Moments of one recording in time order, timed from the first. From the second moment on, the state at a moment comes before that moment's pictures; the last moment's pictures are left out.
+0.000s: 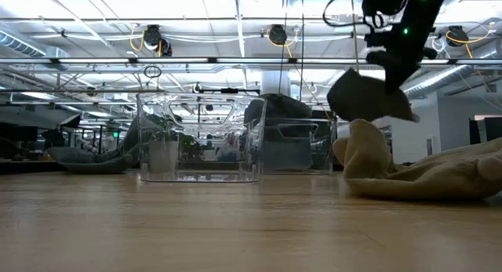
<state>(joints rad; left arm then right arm) 0.28 1.32 1.54 -0.75 0.60 -0.21 -0.51 1.02 0.96 -1.00 0.54 0.33</state>
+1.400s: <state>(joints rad) 0.28 1.32 1.54 -0.68 0.60 -0.16 -0.45 0.98 1.23 -0.39 -0.39 0.24</state>
